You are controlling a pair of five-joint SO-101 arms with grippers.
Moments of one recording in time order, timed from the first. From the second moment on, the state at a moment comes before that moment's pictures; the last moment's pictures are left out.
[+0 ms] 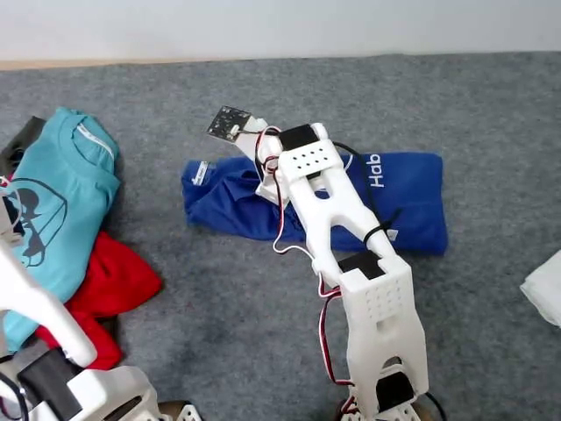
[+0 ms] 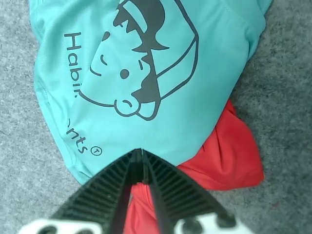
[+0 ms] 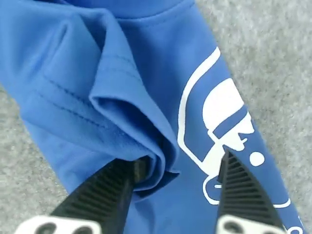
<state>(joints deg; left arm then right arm) -44.0 -6.4 -5.2 97.3 -7.8 -25.3 38.9 -30.5 73.1 38.6</state>
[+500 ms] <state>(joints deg) -44.0 -6.4 -5.2 97.3 -7.8 -25.5 38.9 -33.3 75.3 38.5</state>
